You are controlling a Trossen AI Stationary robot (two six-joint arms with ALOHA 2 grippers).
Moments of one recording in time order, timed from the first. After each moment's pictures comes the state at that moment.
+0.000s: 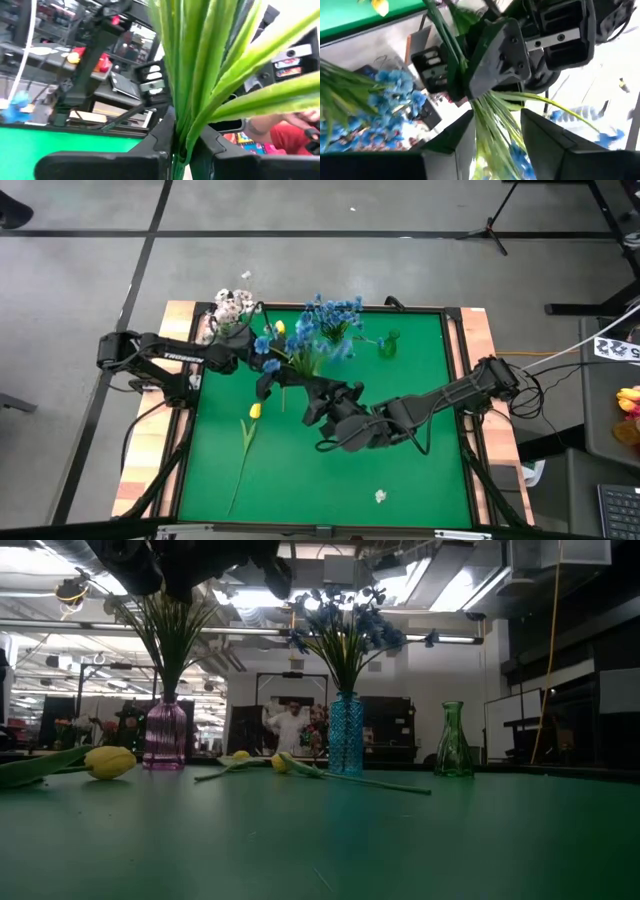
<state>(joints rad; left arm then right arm) 0.21 1.38 0.69 0.90 0.64 -0.51 0.42 1.85 1.74 -0.29 1.12 -2.07</state>
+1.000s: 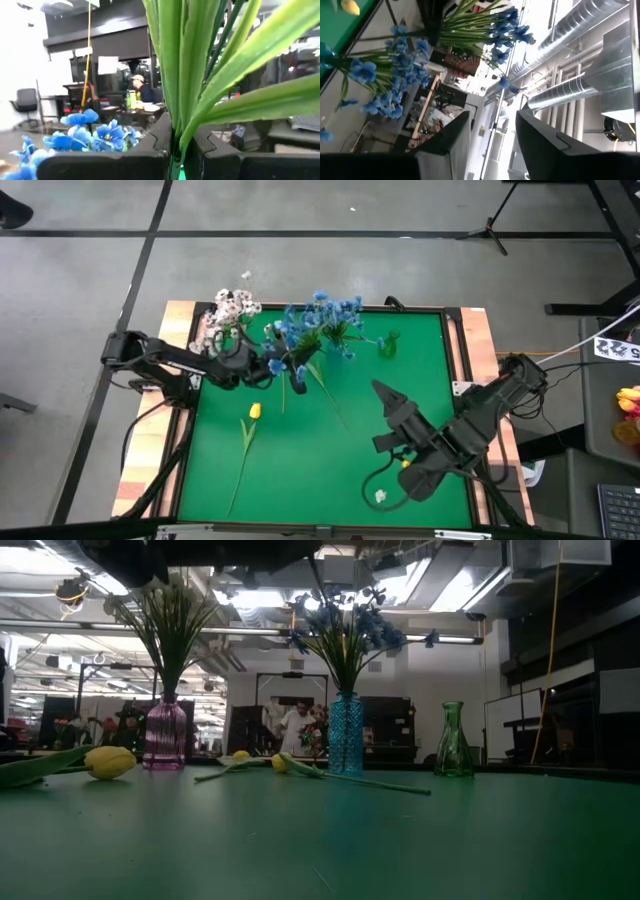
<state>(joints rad) 0.01 1.44 0.69 1.04 -0.39 0.17 0.70 1.66 1.74 -0.95 1.57 -1.00</state>
